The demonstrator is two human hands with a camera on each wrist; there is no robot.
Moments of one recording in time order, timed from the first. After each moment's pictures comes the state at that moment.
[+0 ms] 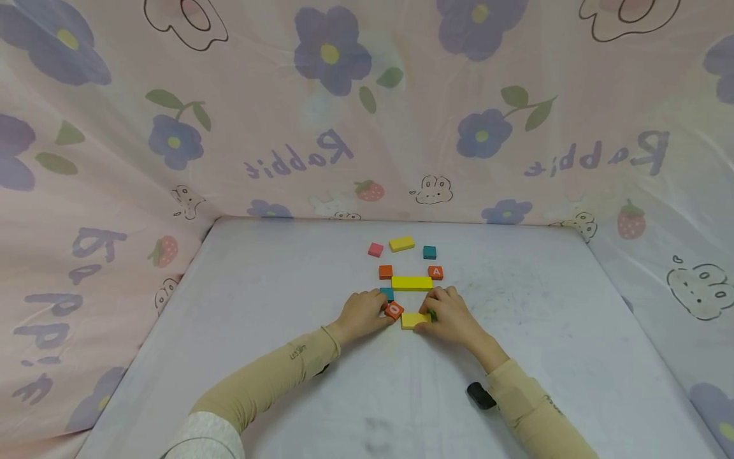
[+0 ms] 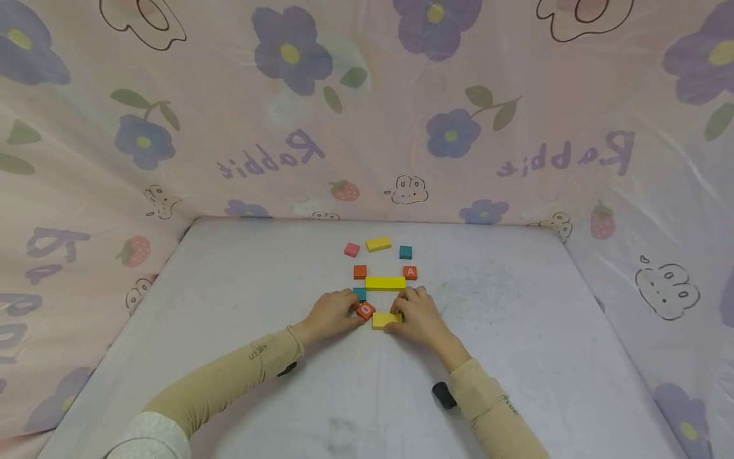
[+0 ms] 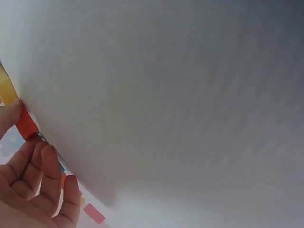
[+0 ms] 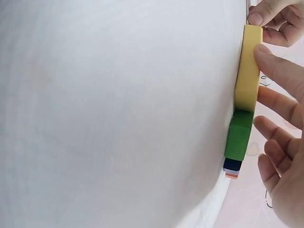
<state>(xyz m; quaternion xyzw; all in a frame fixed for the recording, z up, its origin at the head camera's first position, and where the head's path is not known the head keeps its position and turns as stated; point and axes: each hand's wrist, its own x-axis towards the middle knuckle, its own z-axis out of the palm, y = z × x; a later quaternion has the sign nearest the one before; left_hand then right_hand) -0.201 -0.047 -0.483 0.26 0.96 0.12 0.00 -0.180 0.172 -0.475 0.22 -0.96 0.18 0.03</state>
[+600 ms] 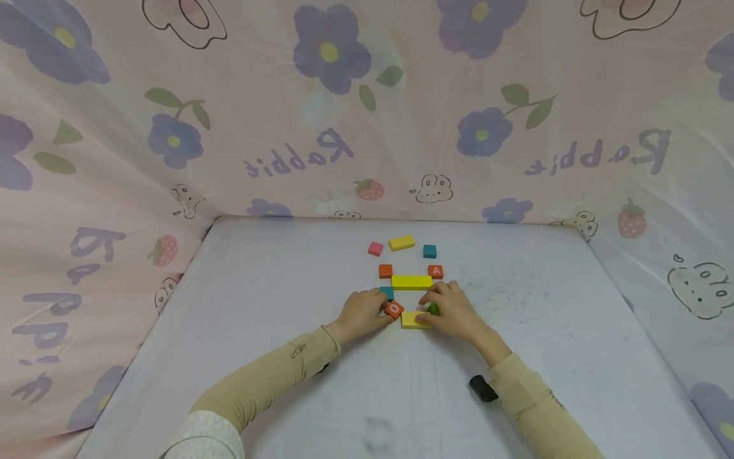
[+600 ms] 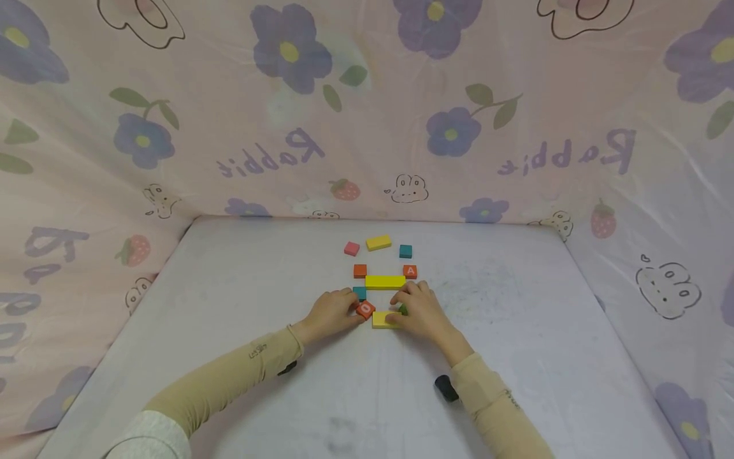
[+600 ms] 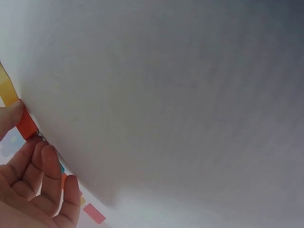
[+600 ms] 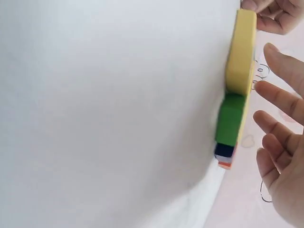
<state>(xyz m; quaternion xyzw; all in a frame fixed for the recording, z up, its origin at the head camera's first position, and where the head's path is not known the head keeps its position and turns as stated) -0.202 -0.047 -0.485 0.27 0.96 0.12 0.00 -0.187 0.175 -0.468 0.22 -0.96 0.19 0.02</state>
